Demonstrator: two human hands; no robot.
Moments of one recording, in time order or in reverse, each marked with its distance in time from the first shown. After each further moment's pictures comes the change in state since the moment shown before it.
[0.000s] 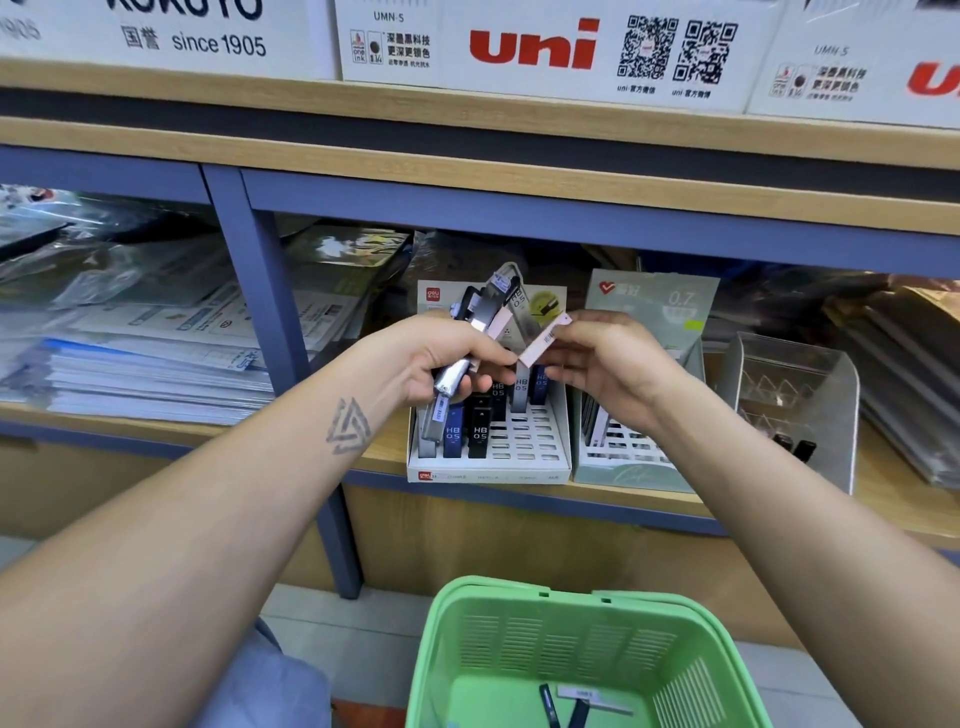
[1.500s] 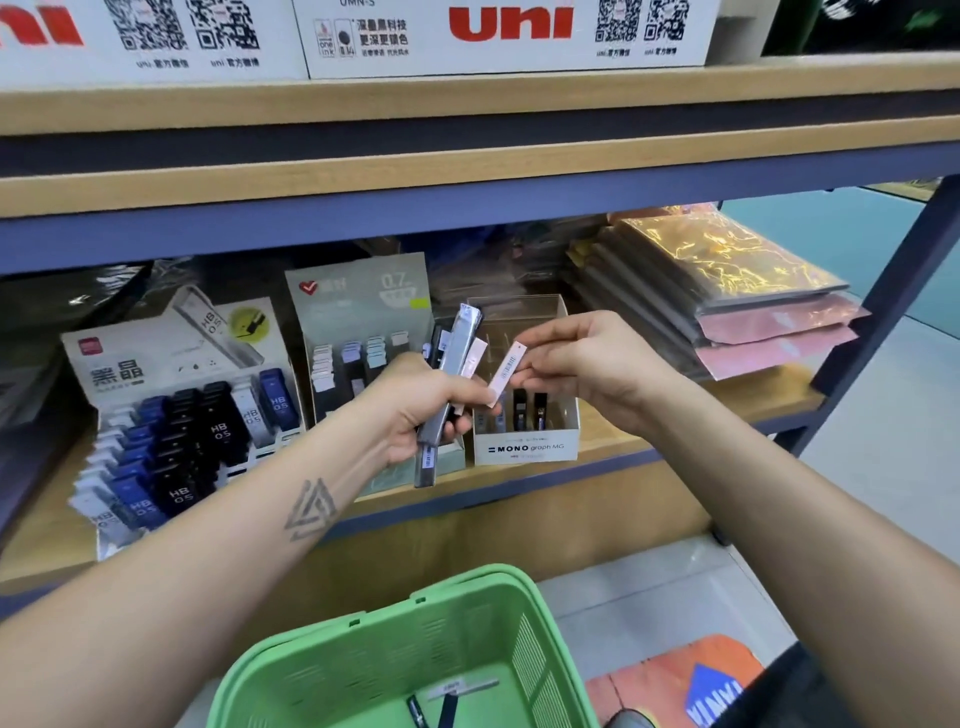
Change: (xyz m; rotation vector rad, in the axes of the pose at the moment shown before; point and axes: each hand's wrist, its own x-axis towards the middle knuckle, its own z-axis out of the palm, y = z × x) left_hand 0.066 -0.014 0.242 0.115 -0.132 0.137; right_hand -0.107 -0.013 -0.231 -0.182 0.264 -0.053
